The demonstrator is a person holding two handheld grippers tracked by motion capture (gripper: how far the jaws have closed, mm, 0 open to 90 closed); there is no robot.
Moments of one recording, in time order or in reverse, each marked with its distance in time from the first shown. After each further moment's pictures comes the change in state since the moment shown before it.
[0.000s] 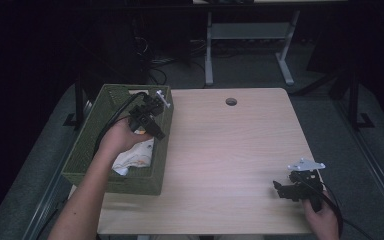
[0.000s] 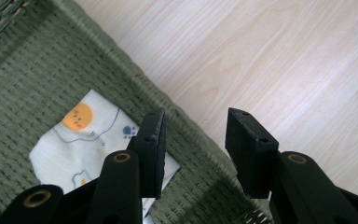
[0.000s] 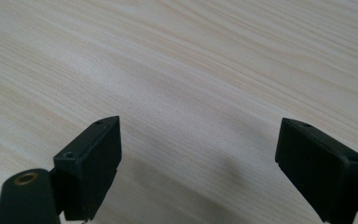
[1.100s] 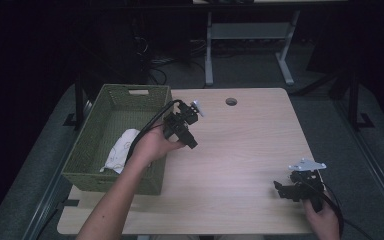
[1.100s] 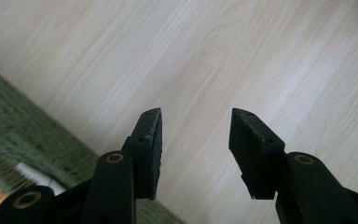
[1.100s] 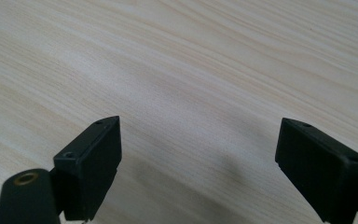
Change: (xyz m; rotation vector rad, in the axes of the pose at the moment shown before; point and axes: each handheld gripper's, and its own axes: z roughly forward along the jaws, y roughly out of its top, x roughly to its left) left arm -0.067 0.045 0.032 -0.034 -0.071 0.124; right arm -0.002 -0.001 -0.001 -0.002 0.003 0.007
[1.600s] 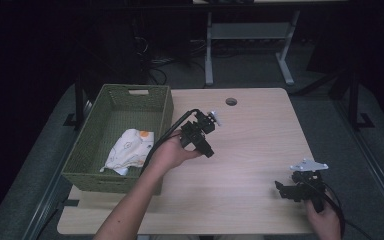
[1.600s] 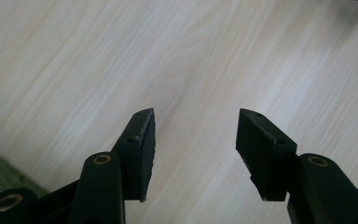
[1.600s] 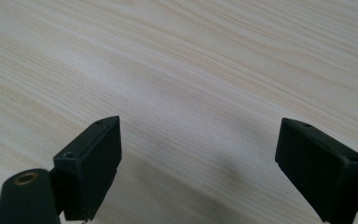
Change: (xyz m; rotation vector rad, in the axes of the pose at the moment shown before) left arm -0.033 0.017 0.030 -0.019 -0.042 0.029; right arm -0.002 -0.002 -0.002 -0.002 -0.006 0.007
